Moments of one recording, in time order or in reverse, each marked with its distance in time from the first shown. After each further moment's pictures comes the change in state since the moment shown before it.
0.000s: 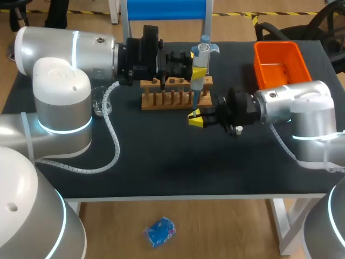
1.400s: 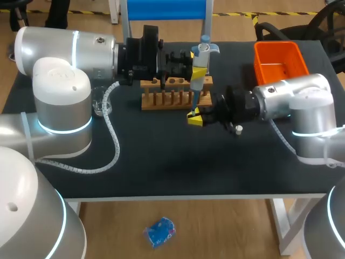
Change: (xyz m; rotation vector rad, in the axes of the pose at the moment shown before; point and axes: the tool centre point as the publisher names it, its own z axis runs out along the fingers) left arm 0.000 0.000 0.000 0.000 0.000 0.000; right arm 0.000 0.001 0.001 0.039 0.025 0.015
